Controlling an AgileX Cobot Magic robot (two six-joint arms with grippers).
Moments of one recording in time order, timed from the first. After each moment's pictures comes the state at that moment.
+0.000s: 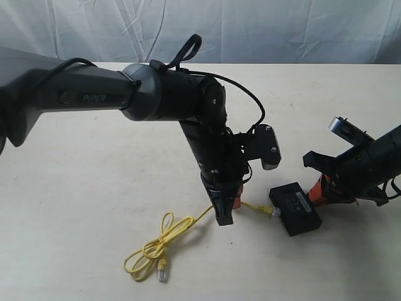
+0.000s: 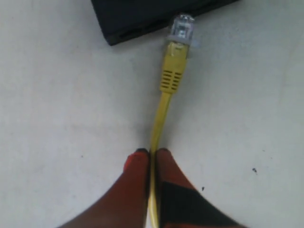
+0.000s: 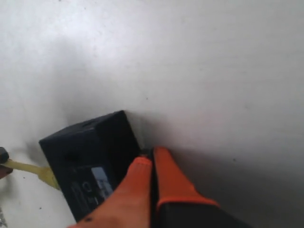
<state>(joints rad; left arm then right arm) -0.83 2.16 -1.52 -0.38 0.83 0.99 -0.06 1.92 -0.81 0.90 0.77 -0.71</state>
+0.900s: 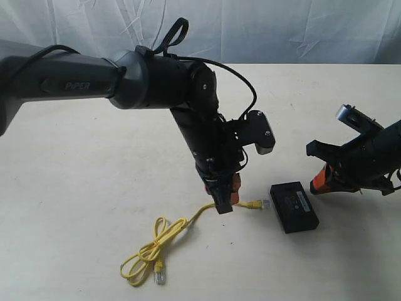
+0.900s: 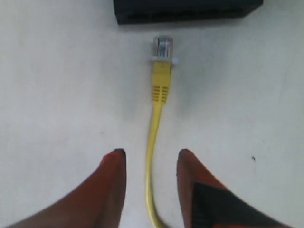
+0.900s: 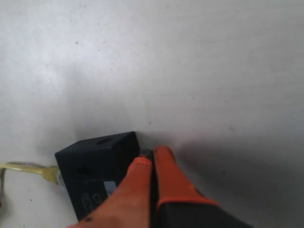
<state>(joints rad) -0.80 2.13 -1.52 -0.39 0.86 0.94 -0.06 1.86 -0.81 0.90 0.71 -0.68</state>
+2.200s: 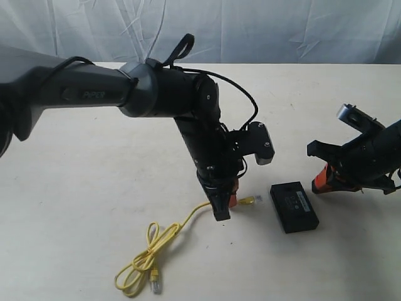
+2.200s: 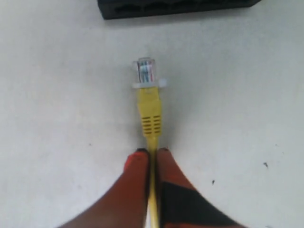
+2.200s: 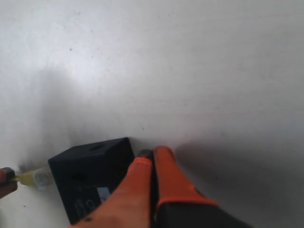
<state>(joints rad) -0.80 2.18 -1.53 -0.41 0.86 1.00 -0.06 1.86 -0.81 0.90 0.69 -0.68</state>
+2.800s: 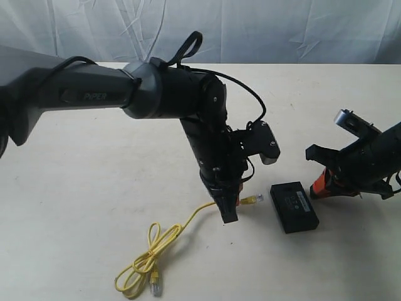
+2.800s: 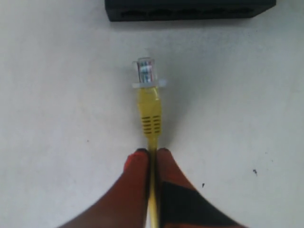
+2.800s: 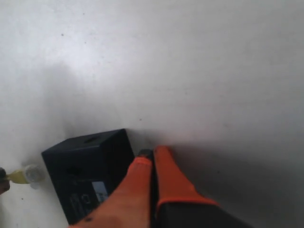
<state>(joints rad) -0.83 2.17 -1.53 -0.35 0.86 0.86 -0.06 1.88 -0.81 0.90 0.71 -0.68</state>
